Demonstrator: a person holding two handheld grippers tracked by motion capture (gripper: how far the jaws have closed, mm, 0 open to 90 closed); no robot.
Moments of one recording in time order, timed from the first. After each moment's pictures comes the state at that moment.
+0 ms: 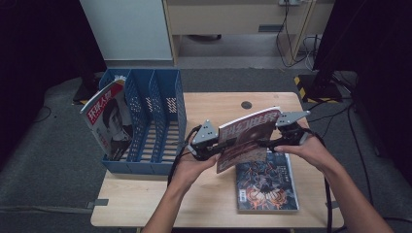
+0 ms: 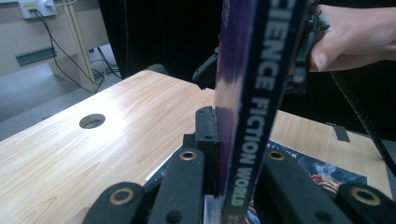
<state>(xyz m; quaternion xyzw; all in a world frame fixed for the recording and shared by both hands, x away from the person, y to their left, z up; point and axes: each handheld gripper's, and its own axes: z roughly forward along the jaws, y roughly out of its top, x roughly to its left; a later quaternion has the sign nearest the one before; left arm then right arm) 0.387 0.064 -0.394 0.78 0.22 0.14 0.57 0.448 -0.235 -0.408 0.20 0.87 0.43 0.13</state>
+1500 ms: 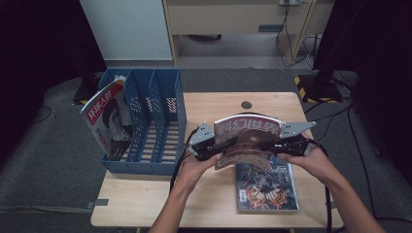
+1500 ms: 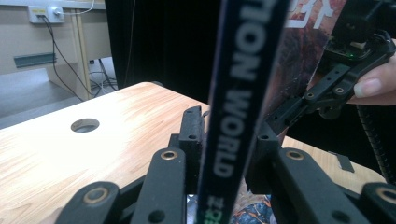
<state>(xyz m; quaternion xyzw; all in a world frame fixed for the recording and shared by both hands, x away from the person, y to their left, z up) 0.400 0.062 -0.425 0.73 0.25 0.12 0.62 0.413 -0.237 -0.408 0.18 0.86 0.46 0.11</state>
